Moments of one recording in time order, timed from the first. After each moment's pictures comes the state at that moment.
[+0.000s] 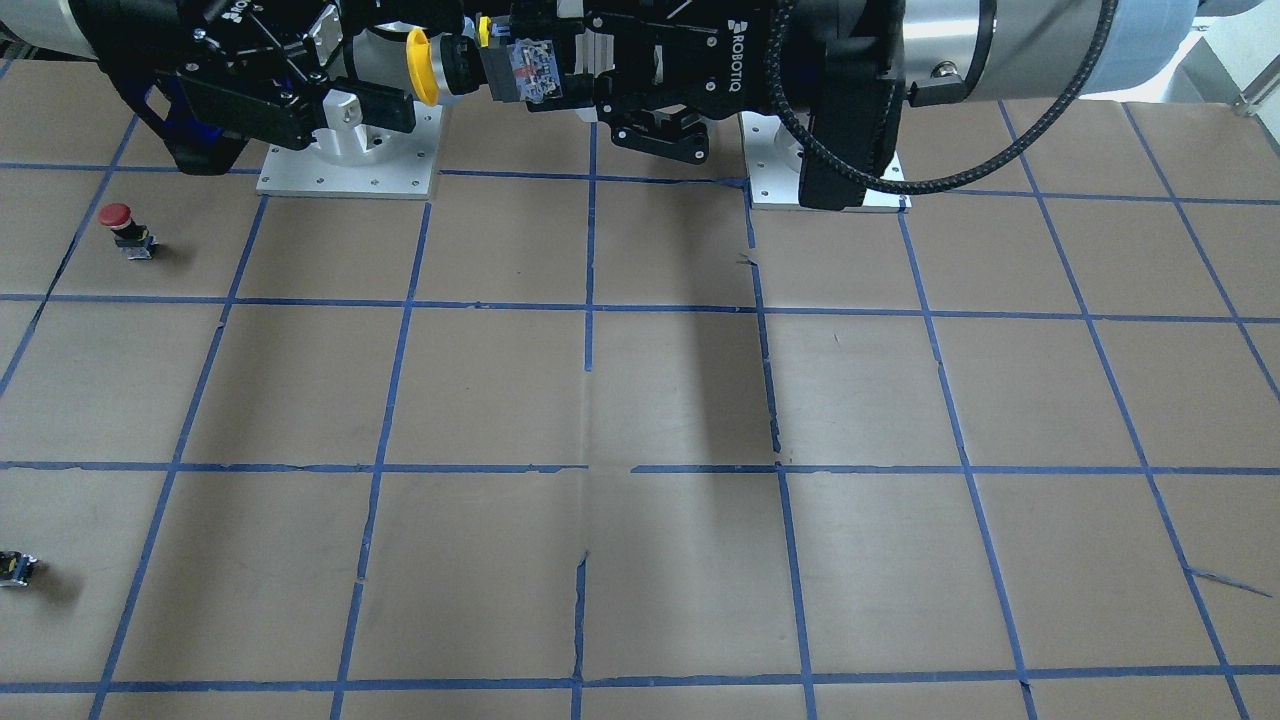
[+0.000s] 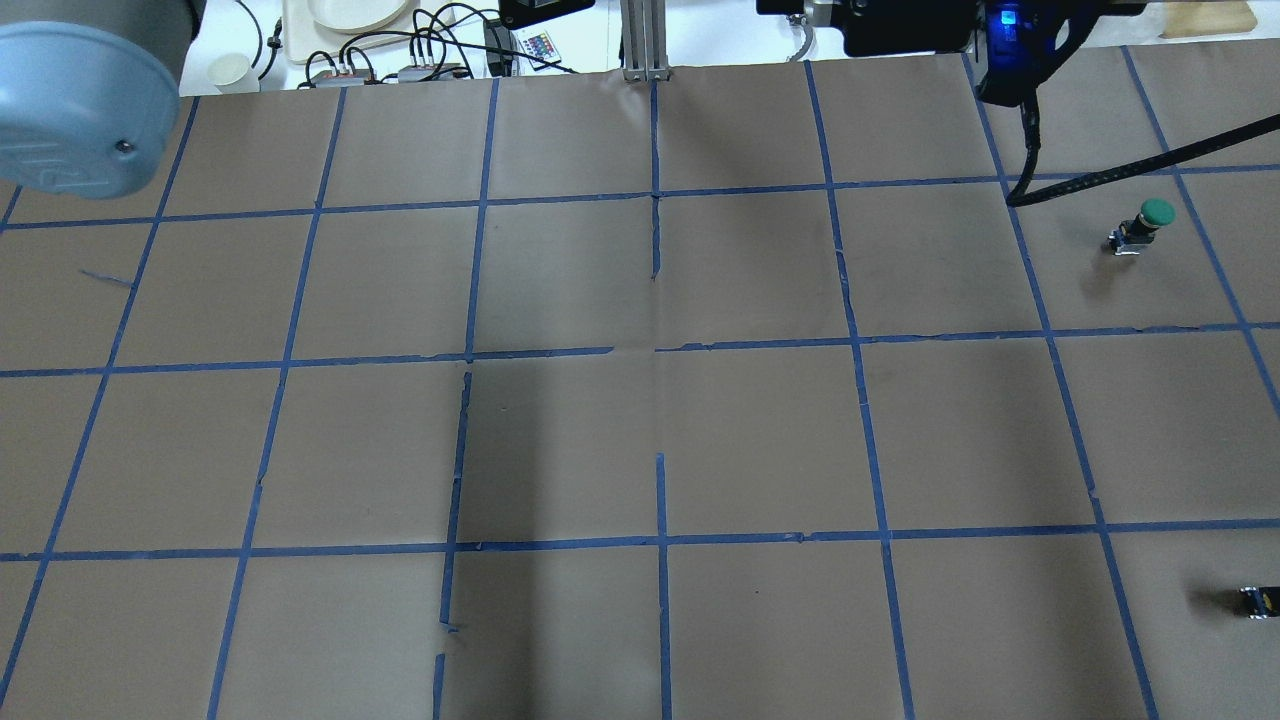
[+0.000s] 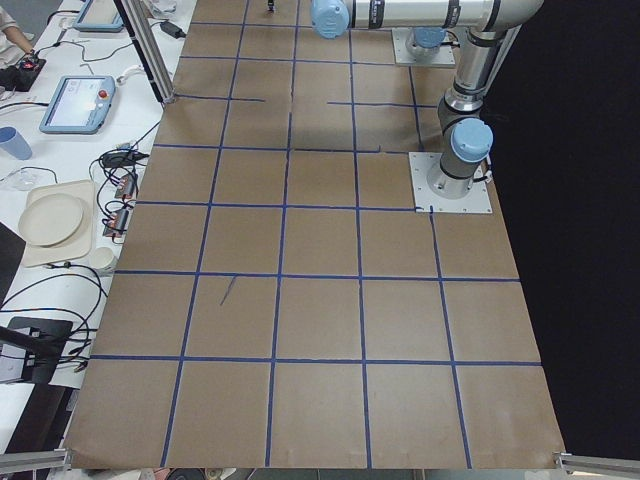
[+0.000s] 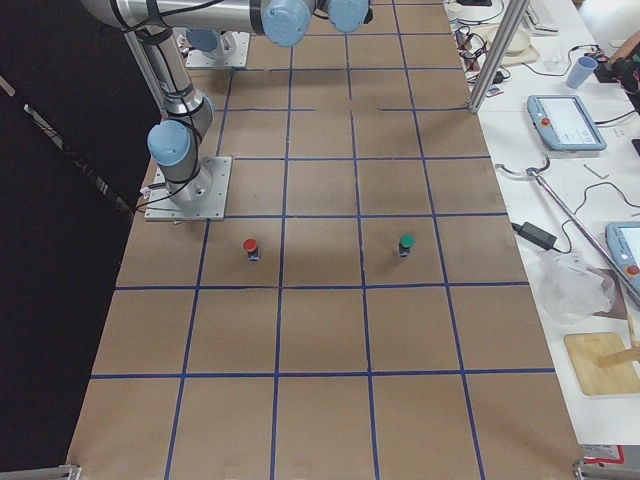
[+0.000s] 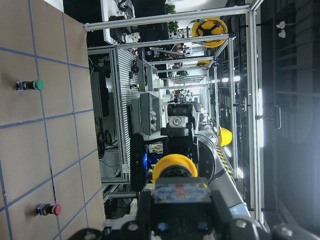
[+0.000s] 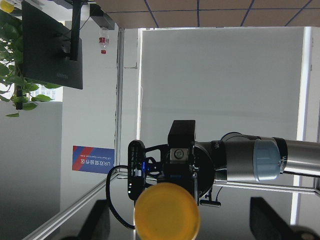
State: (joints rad) left arm -1.56 -1.67 -1.52 -1.42 0.12 -0.04; right arm 1.37 -1.60 1.55 -1.10 -0.10 1.09
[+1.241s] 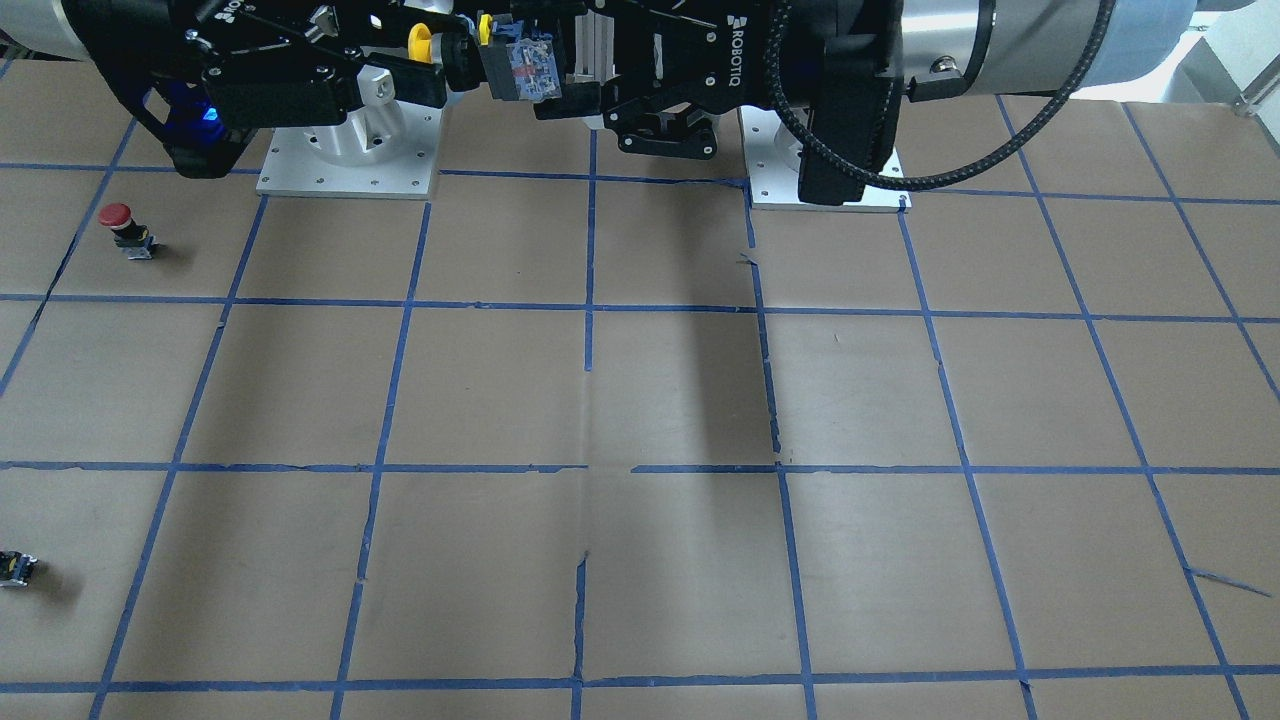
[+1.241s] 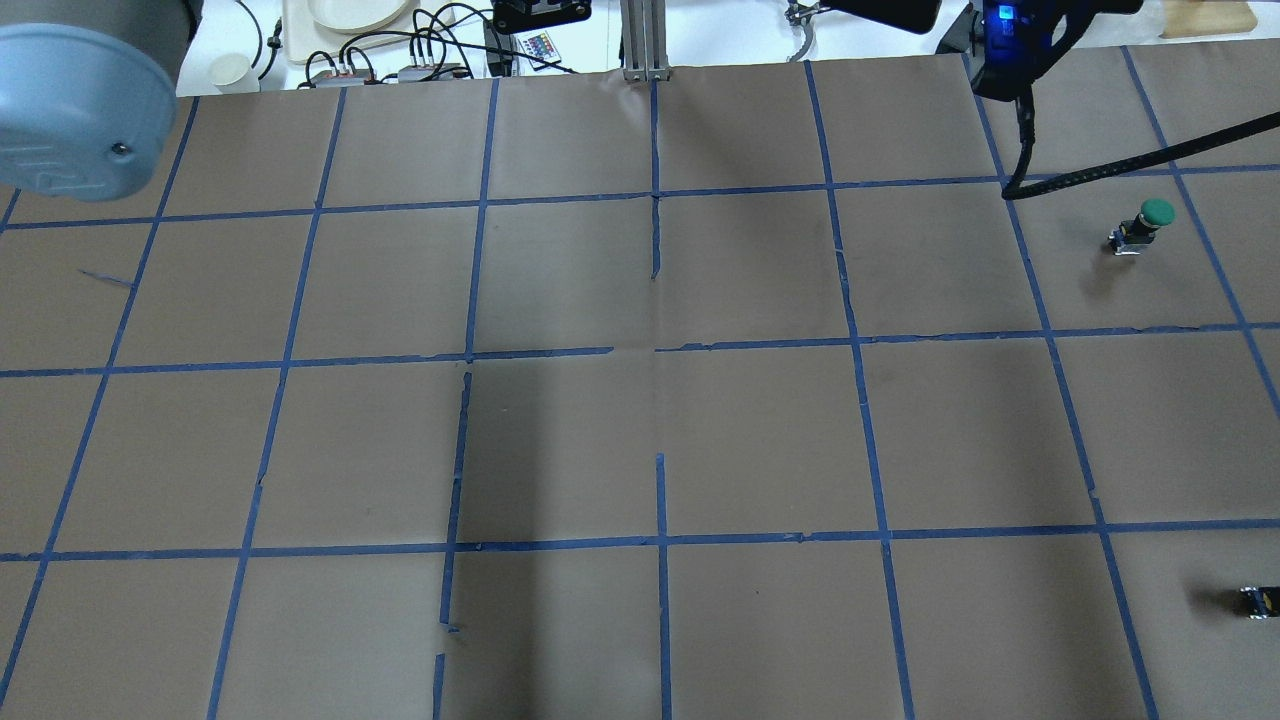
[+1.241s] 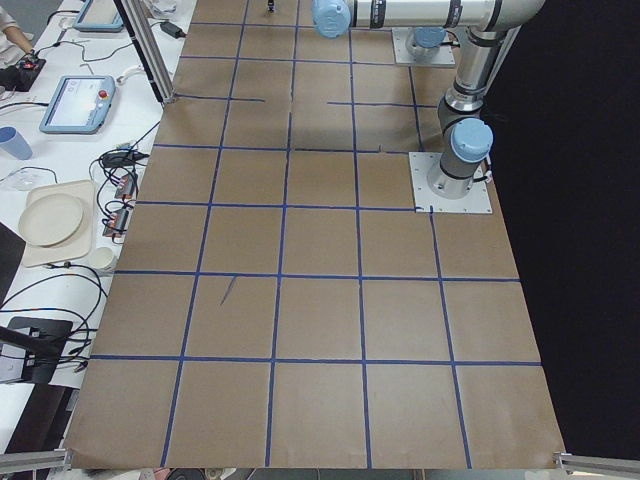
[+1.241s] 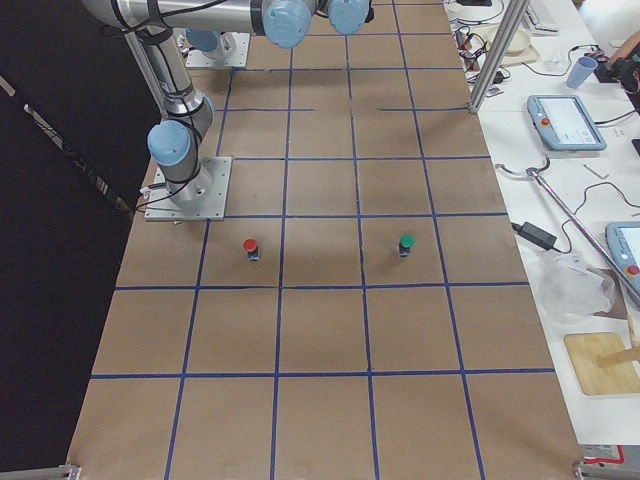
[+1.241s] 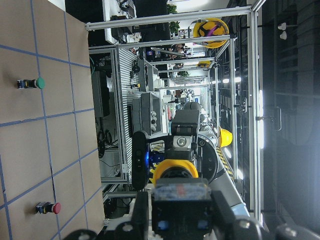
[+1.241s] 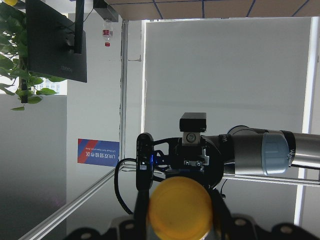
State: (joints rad) left arm -1.57 -1.66 -1.52 -1.42 0.12 -0.08; right arm 1.37 -1.60 1.55 -1.11 -0.06 1.09
